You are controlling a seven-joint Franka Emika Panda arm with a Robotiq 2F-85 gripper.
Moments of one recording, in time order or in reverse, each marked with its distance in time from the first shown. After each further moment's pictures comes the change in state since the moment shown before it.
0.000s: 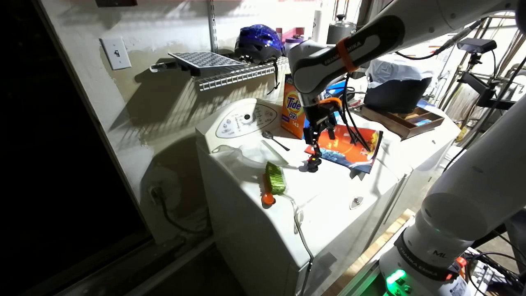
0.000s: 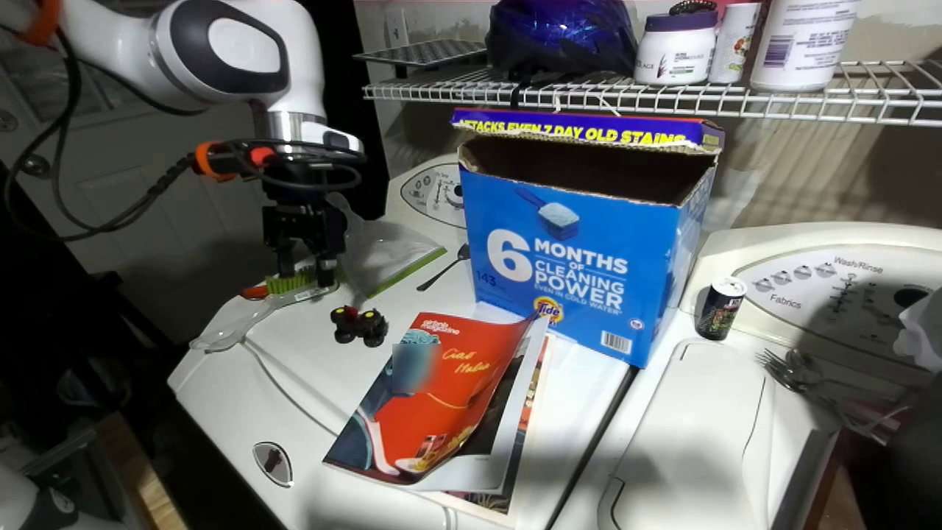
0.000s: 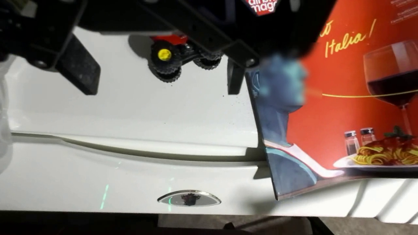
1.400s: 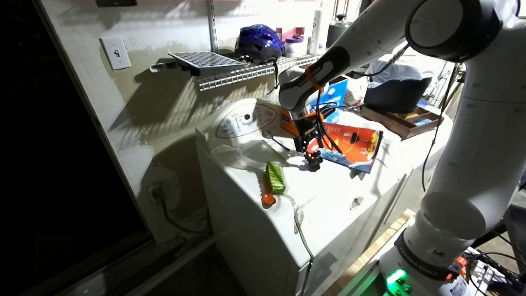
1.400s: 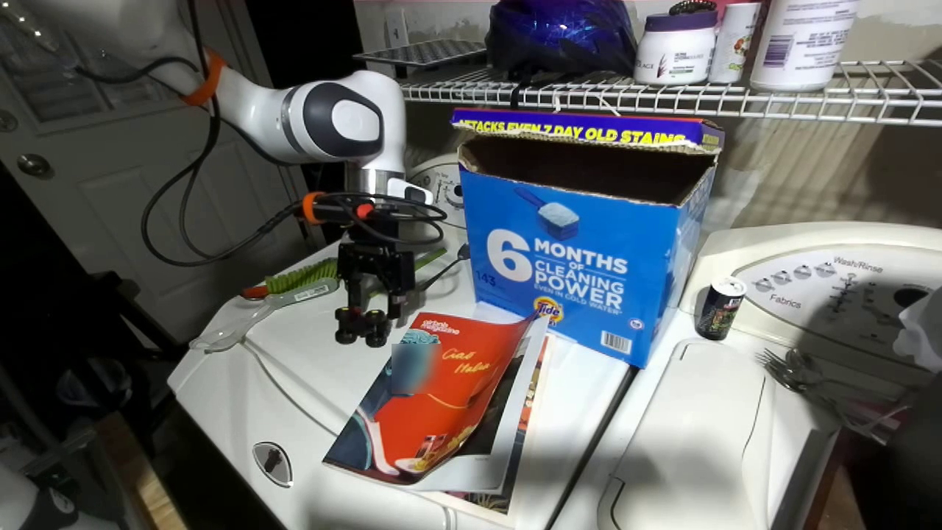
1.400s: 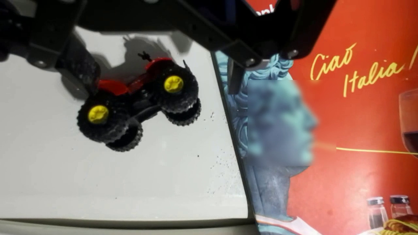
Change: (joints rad) arm -0.018 0.373 -0.064 0.219 -0.017 0.093 -0.029
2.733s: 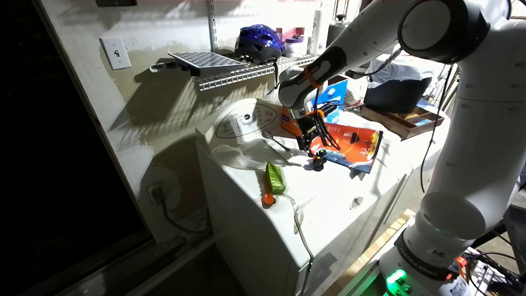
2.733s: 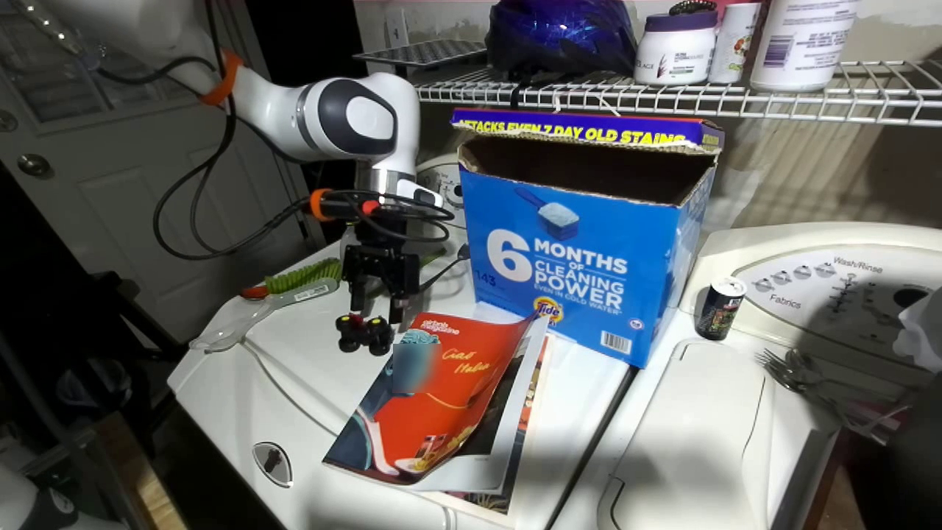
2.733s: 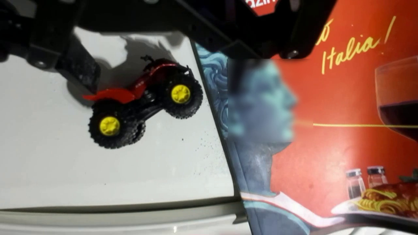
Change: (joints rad) arm -0.001 0.034 -0.024 0.056 -0.004 -0.097 0.028
